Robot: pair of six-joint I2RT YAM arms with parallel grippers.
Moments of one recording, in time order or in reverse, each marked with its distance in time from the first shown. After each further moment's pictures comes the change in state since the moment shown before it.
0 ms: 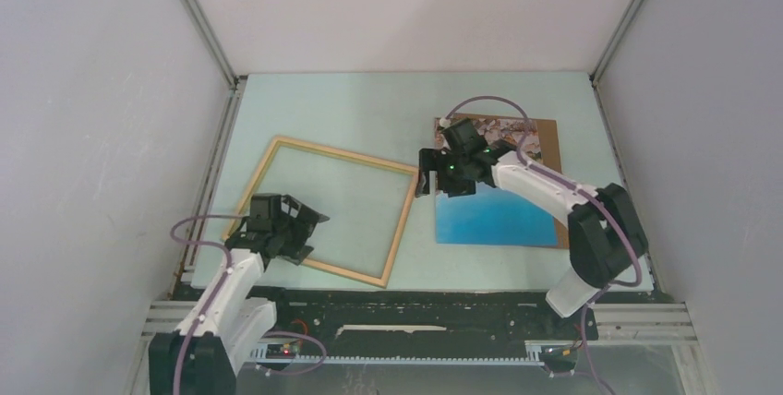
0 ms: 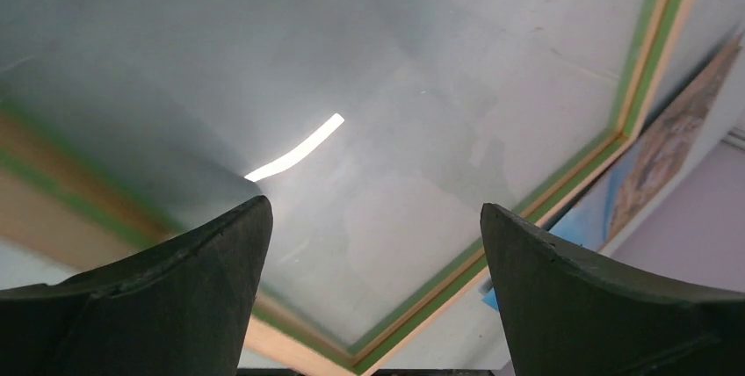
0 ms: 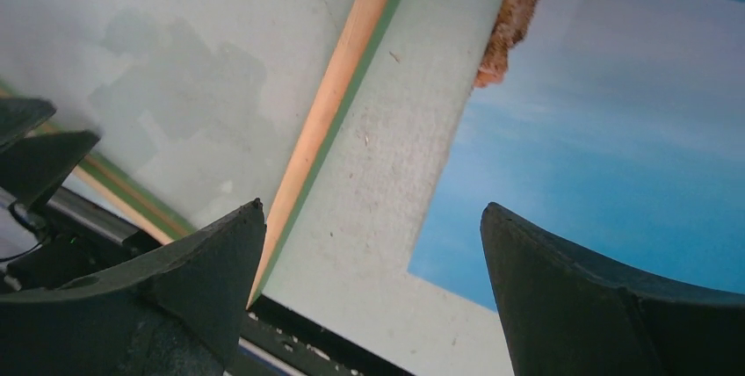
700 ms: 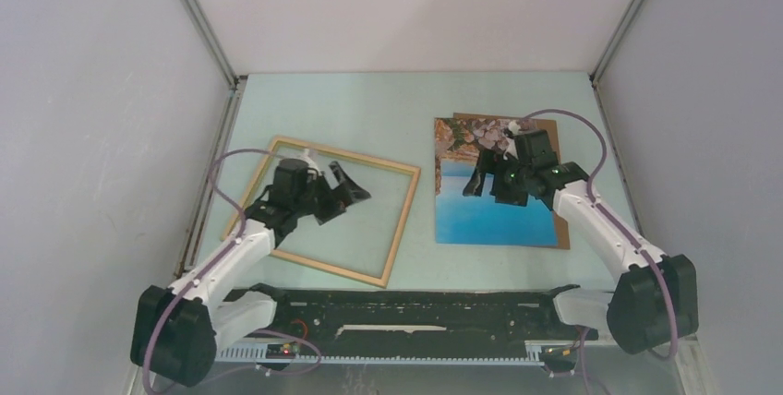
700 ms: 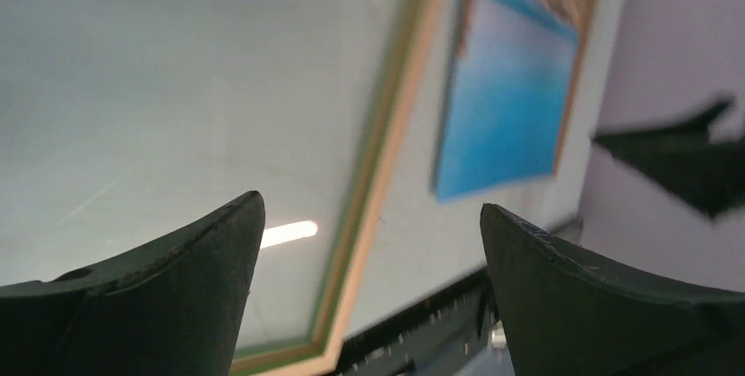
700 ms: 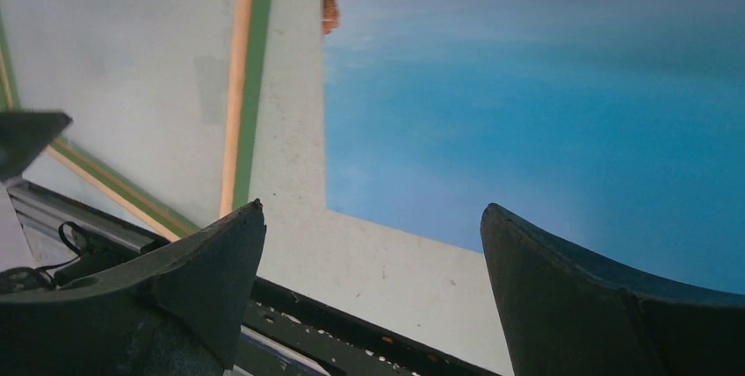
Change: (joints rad) left arm -0.195 0.209 0.212 0.278 0.158 0.274; right arm -0.286 -0.407 -0.270 -0.049 -0.089 -0.045
